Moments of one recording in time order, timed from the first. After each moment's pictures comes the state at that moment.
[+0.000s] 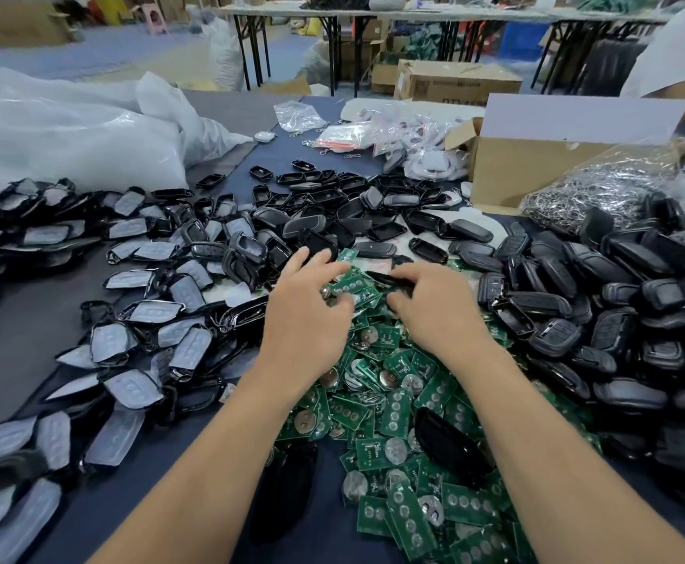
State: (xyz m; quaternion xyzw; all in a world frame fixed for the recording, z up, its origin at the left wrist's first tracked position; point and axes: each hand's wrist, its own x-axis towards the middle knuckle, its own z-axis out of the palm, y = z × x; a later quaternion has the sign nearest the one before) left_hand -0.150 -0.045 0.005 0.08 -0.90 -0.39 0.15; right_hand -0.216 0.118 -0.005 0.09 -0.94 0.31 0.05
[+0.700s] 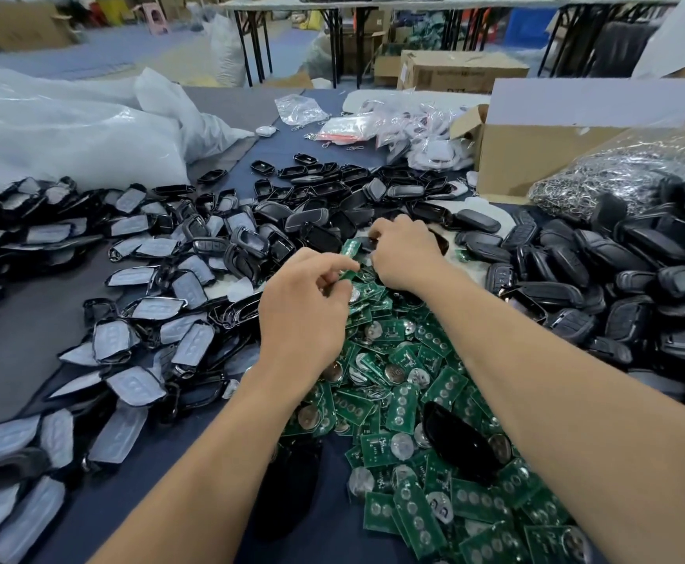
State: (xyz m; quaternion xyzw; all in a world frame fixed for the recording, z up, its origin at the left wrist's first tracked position) left_hand -0.145 -0.041 0.010 0.07 -0.89 -0.38 0.24; right_hand -0.290 0.075 -0.001 0.14 -0.98 0.12 0.00
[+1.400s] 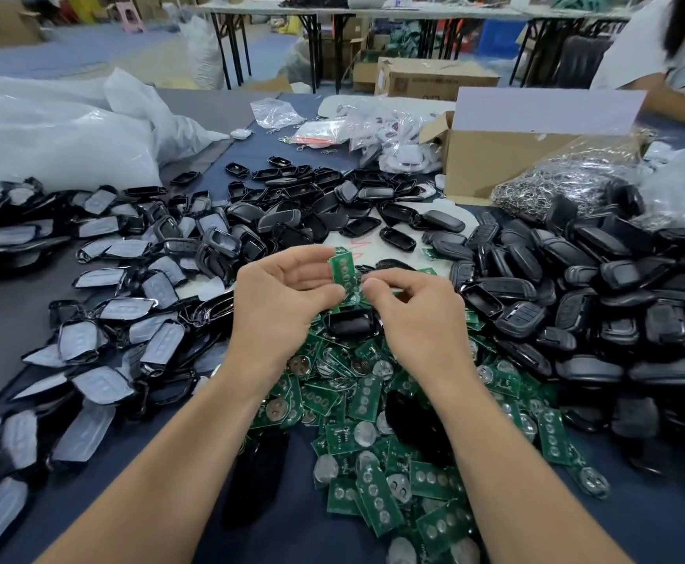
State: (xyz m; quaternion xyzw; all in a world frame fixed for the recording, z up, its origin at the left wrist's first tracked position) left_hand -0.144 -0.039 0.009 0.02 -0.72 -0.68 0.18; right_hand -0.157 0.124 0.007 0.04 -0.83 0.55 0.08
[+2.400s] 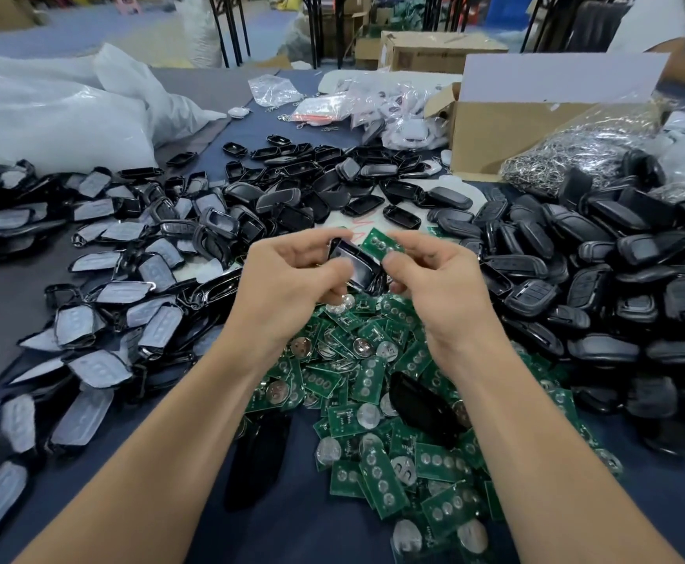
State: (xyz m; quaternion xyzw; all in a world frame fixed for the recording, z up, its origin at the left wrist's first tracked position) left_hand -0.139 -0.042 0.014 -0.02 -0.74 -0.67 0.10; right_hand -0.164 0.129 0.013 0.02 -0.70 0.72 0.01
